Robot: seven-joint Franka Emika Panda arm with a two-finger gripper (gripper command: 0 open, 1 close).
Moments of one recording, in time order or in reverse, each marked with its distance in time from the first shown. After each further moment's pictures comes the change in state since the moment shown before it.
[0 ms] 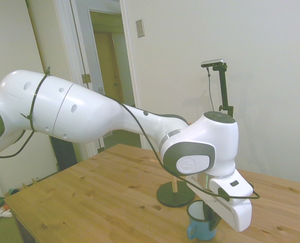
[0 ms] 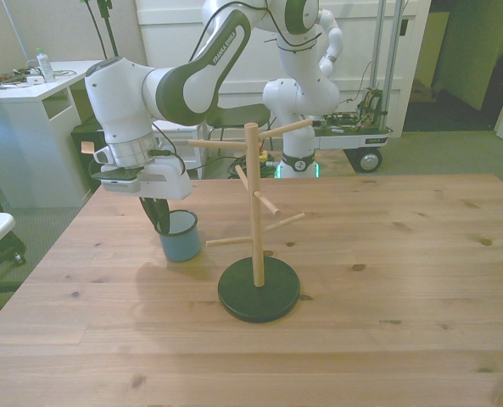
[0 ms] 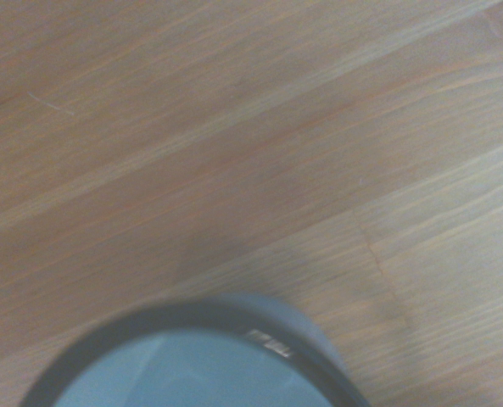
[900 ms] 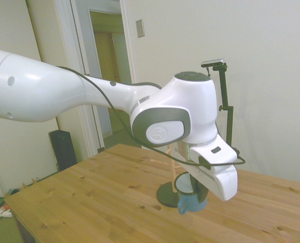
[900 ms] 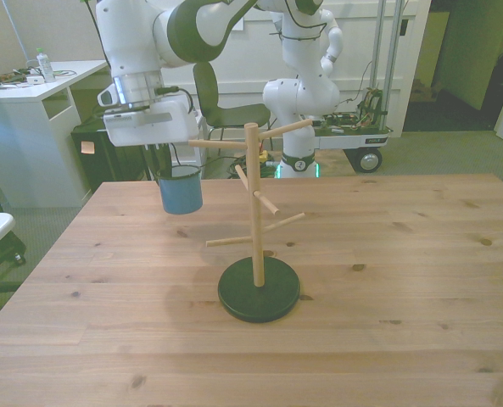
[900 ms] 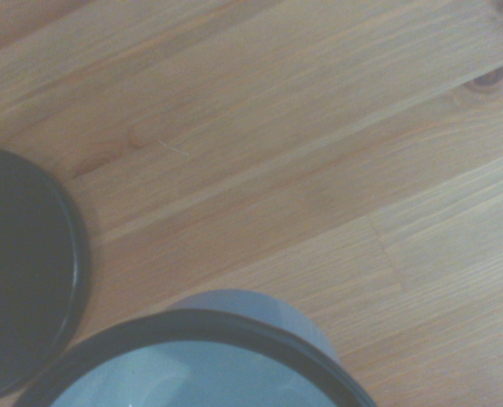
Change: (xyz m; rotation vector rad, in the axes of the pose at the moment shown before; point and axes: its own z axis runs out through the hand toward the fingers) arm -0.045 0.015 -0.113 0.118 0.072 -0.028
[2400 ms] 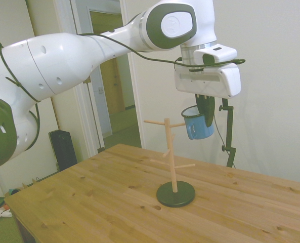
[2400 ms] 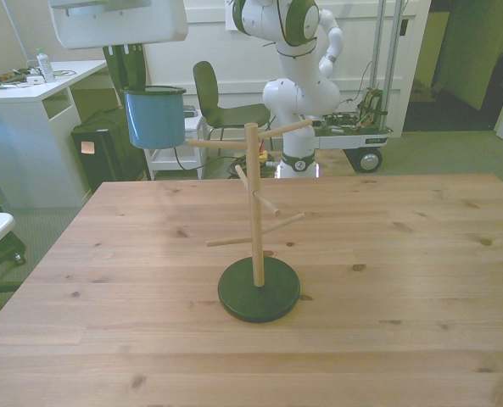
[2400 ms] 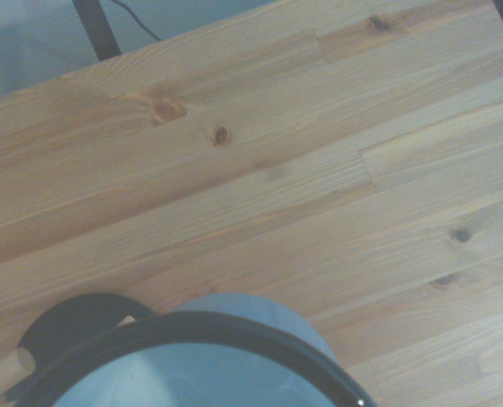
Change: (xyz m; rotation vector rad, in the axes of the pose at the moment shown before) arm 0.015 -0.149 -0.148 -0.077 0.077 -0.048
